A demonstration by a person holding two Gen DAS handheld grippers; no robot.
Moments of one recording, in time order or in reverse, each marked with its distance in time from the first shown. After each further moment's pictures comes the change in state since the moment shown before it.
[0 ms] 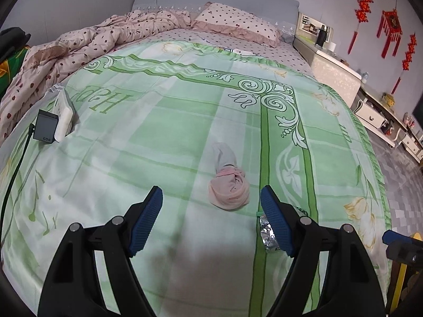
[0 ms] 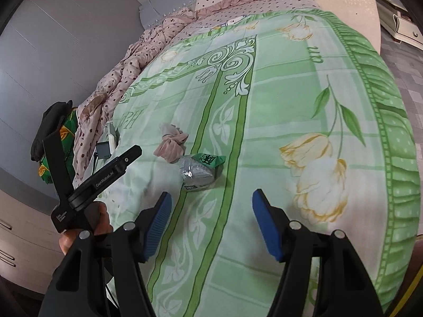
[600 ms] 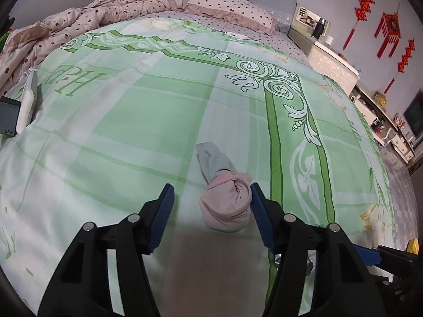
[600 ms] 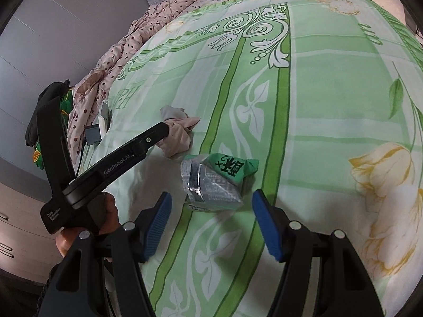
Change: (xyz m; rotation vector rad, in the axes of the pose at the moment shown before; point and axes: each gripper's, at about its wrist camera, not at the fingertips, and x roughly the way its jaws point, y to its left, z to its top) left arm 0.082 0.010 0.008 -0.011 0.068 -0.106; right arm 0.097 0.017 0.018 -0.048 0.109 0.016
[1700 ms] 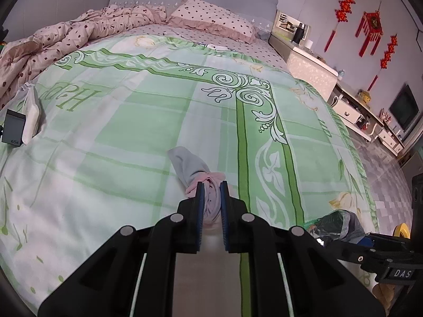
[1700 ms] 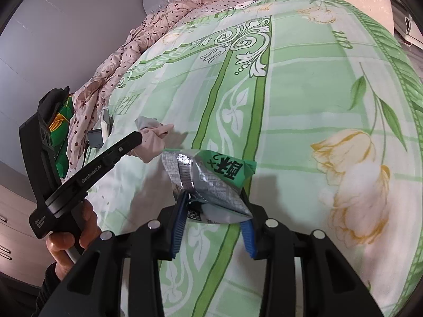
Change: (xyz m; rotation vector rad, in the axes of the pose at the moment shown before) left arm -0.062 -0.016 -0.014 0.043 -0.057 -0.062; right arm -0.051 -0.008 -0.021 0.018 -0.061 -0.023
